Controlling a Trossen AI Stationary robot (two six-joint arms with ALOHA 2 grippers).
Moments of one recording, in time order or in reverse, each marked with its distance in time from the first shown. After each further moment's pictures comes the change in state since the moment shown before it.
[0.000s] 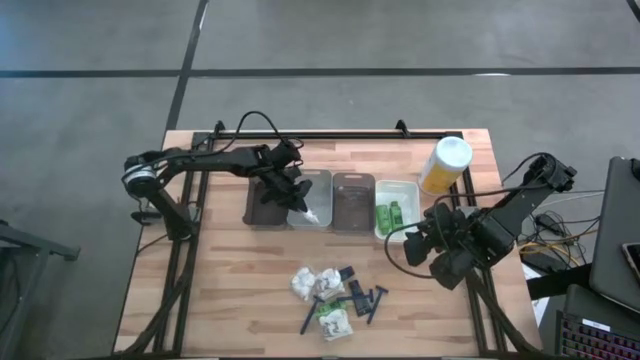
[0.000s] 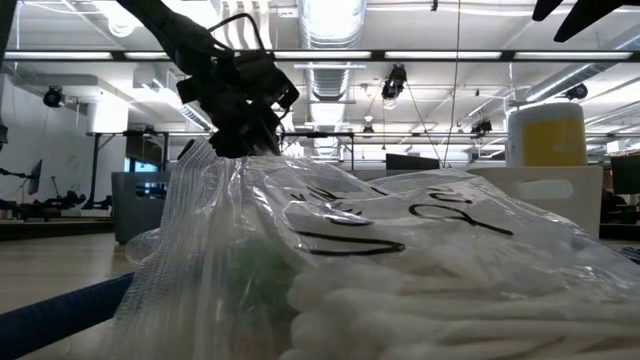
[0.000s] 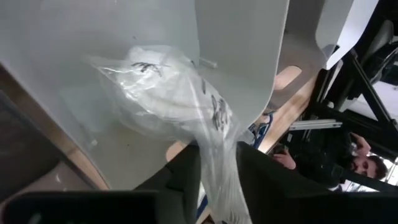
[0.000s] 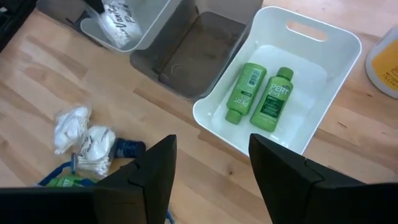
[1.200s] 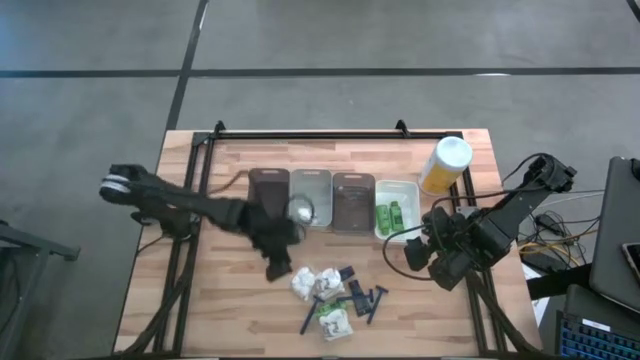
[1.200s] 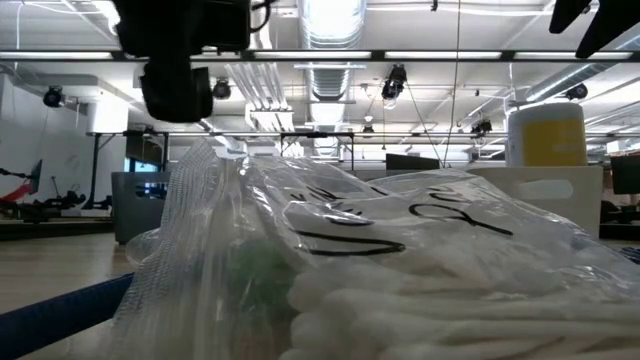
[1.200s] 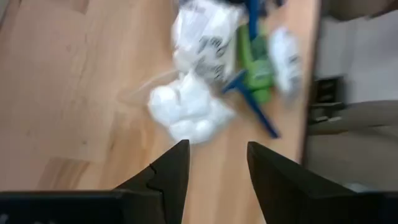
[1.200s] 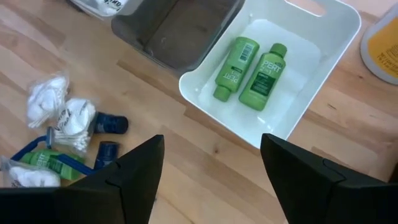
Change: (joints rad) left arm -0.642 -0.150 0.009 -0.099 -0.456 0.424; right arm 0.001 0.002 -0.038 0.009 -0.096 -0.037
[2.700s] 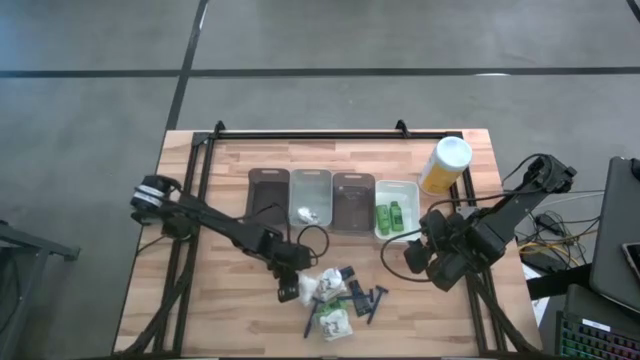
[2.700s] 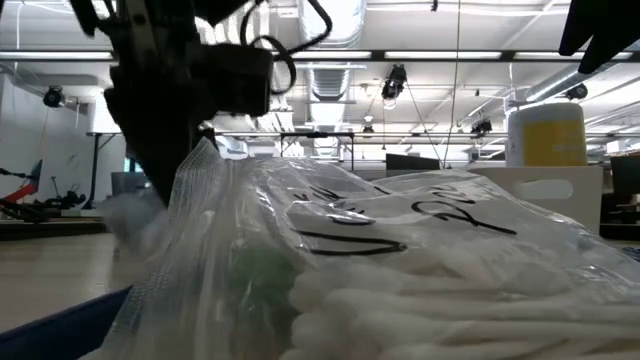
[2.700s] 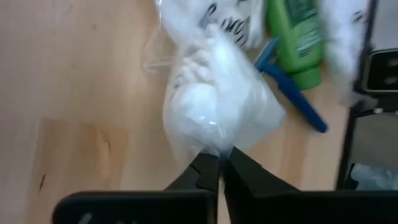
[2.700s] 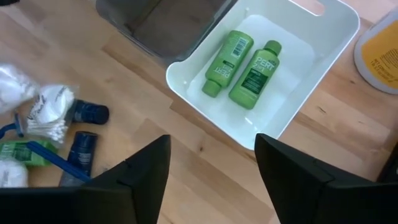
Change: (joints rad) left arm -0.076 0.258 -0.003 0.189 0.045 -0.038; right arm 0.000 0.001 -0.061 0.026 -0.015 -0.065
